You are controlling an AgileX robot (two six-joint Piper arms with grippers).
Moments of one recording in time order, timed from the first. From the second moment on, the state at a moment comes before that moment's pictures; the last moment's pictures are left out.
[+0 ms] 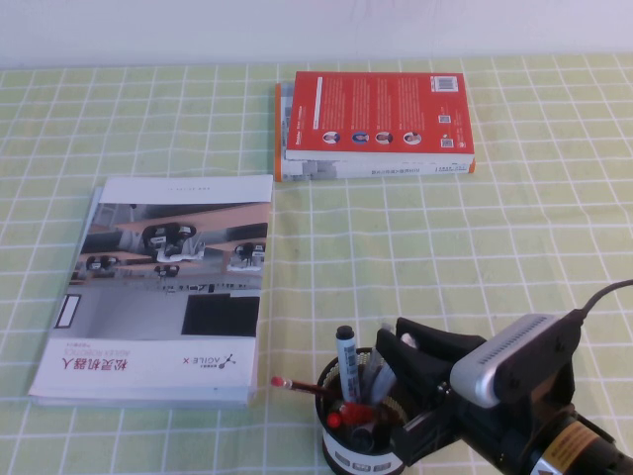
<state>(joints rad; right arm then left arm) 1.03 1.52 -0.34 0.30 -1.00 0.10 0.00 -0.02 0.03 -0.11 0.39 0.14</state>
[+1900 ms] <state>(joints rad) 1.00 0.94 -0.74 1.59 -0.52 -1.51 0.00 -0.02 0.03 -0.11 0.39 0.14</state>
